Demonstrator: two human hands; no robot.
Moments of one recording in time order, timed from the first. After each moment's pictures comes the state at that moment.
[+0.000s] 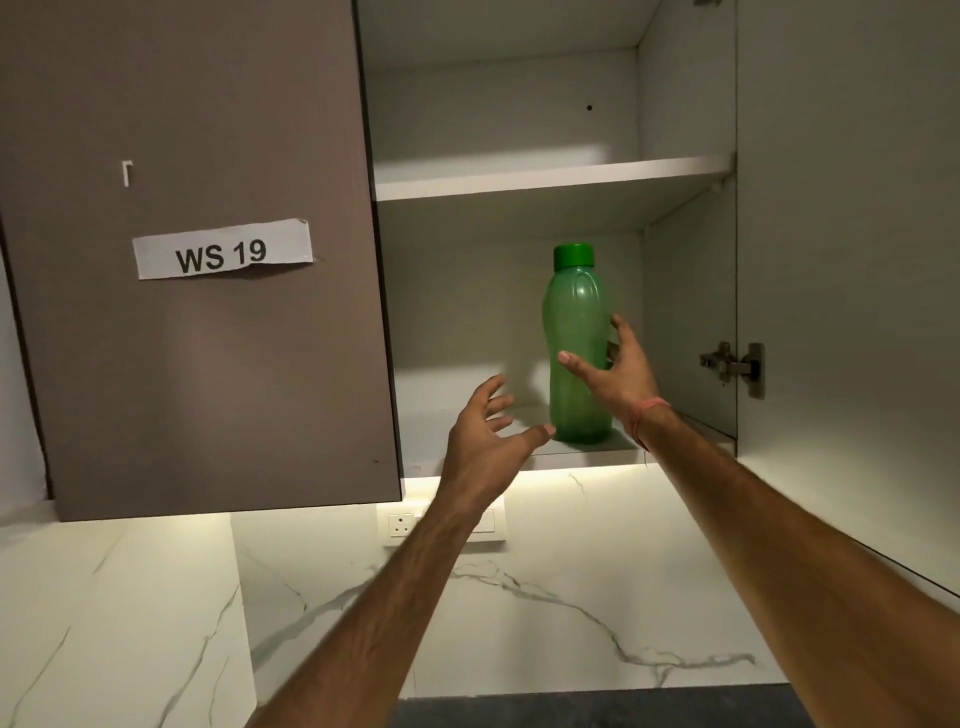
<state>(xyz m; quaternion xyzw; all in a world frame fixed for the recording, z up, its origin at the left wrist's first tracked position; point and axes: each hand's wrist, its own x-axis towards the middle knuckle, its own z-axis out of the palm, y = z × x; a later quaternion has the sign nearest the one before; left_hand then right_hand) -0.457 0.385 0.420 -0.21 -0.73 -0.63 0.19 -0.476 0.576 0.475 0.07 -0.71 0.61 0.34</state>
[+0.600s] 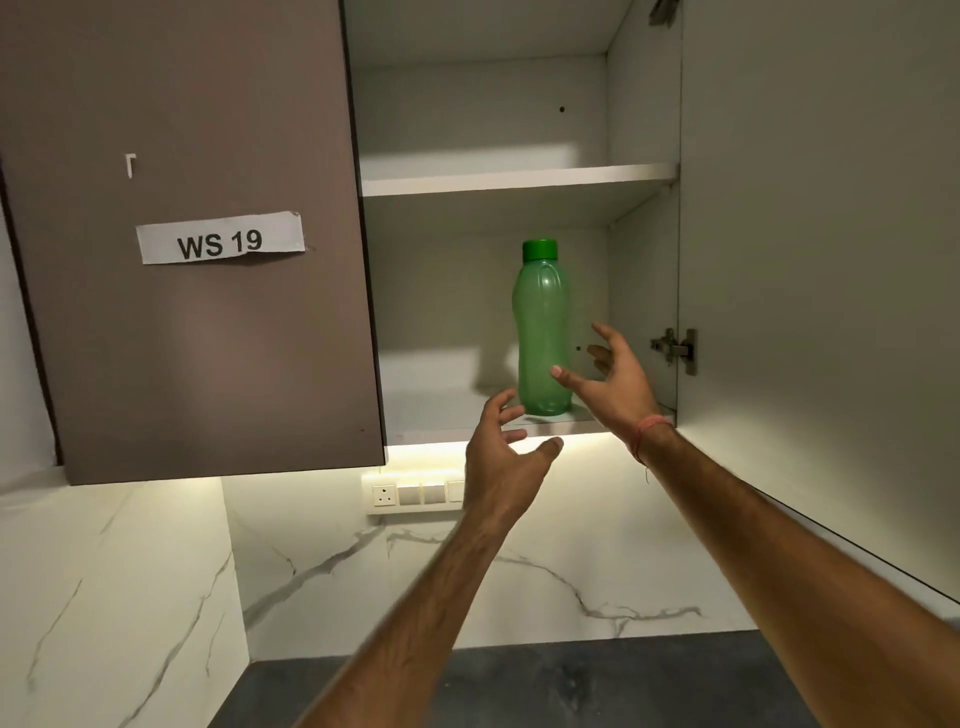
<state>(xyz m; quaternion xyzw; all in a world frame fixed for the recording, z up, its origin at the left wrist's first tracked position) -0.379 0.426 0.381 -0.18 -0.73 -0.62 0.22 -0.400 0.595 0.444 0.05 -0.75 0.56 0.36</state>
